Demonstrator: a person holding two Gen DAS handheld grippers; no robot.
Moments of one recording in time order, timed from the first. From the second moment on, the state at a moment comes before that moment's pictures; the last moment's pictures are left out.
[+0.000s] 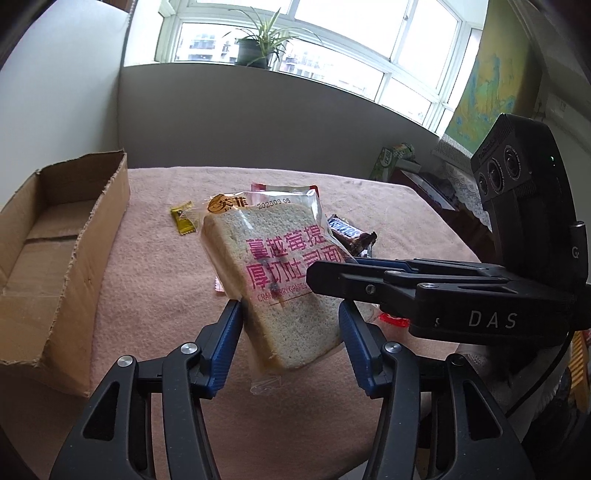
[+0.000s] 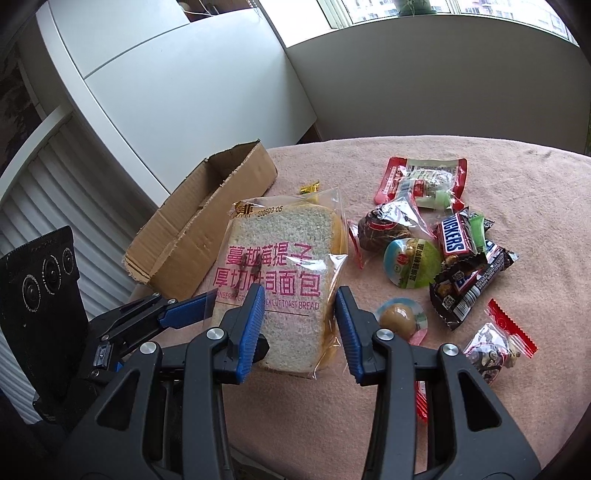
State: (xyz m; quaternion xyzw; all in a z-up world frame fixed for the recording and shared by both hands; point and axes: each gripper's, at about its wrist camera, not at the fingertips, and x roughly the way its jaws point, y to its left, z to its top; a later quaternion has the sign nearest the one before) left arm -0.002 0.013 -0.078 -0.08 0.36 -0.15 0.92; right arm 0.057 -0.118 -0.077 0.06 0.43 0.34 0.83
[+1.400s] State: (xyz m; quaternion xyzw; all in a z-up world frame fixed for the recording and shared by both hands) left arm -0.047 0.199 -0.059 -0.18 0.28 0.04 0.94; right arm 0.067 0.118 -0.056 -0.02 0.41 0.48 0.77
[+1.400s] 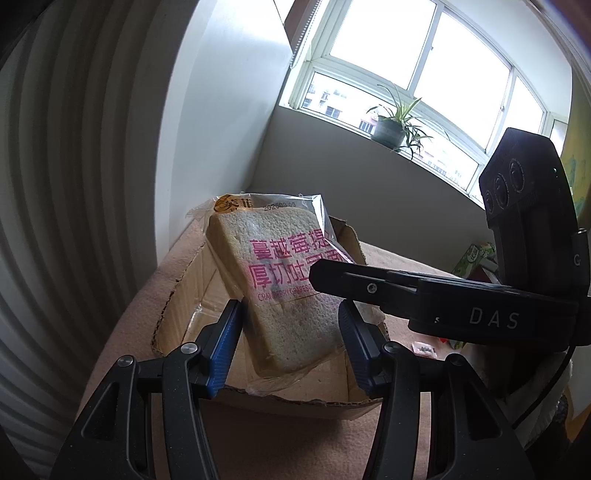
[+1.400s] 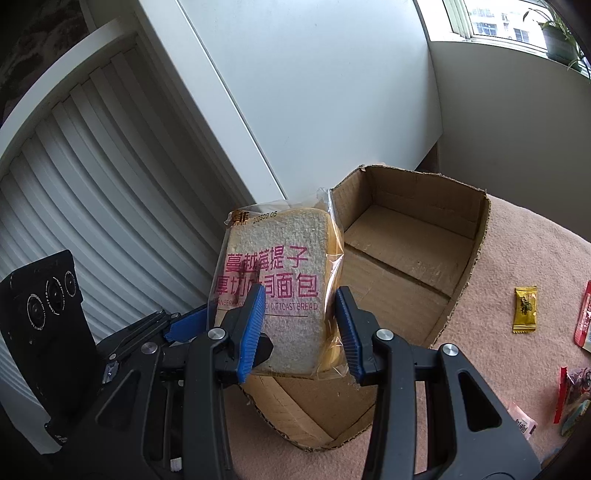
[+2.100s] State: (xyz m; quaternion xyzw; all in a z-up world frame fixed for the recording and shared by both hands) left arm -0.041 0.195 -0.055 -0.17 0.27 0.06 0.95; right arm 0.074 0.075 -0.043 -0.02 0.38 0.43 0.81
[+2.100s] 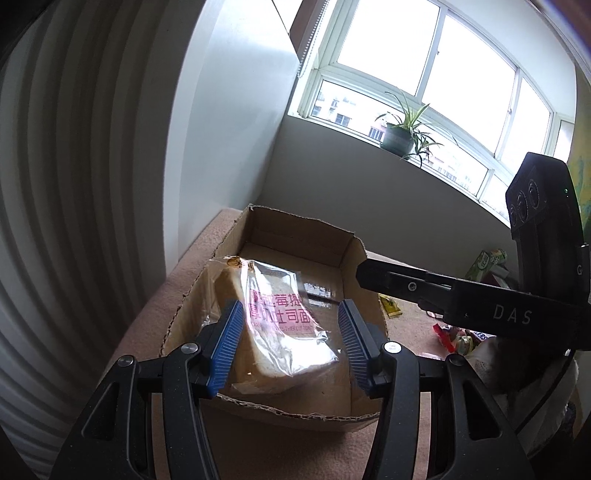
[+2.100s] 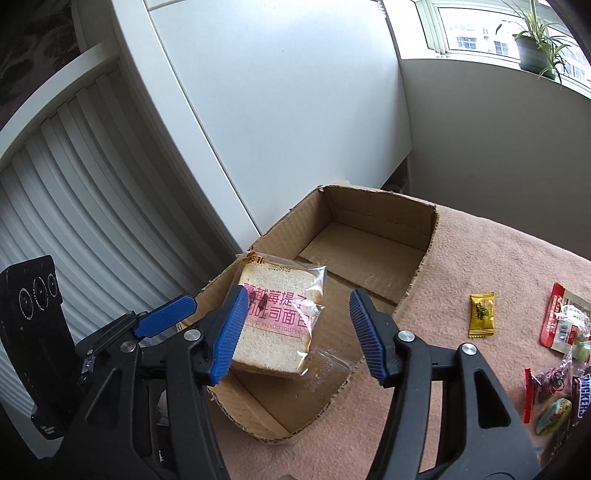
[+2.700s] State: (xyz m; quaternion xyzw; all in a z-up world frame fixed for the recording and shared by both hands) left arm -0.005 0.126 -0.050 -0.14 0.29 -0.01 0.95; right arm 0.100 -0.076 -0.028 0.01 0.35 0.32 0.88
